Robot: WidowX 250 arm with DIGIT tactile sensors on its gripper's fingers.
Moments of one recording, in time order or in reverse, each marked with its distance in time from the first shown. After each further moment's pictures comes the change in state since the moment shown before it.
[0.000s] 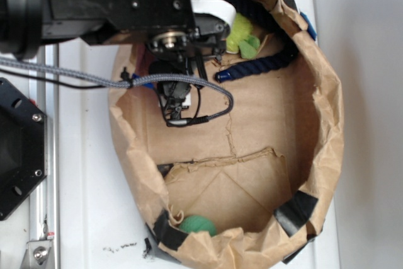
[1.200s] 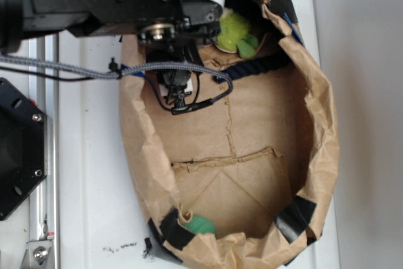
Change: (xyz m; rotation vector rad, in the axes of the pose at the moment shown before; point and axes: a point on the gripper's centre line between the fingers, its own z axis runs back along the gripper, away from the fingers) arm -0.006 0.011 -0.001 0.036 0.007 0.149
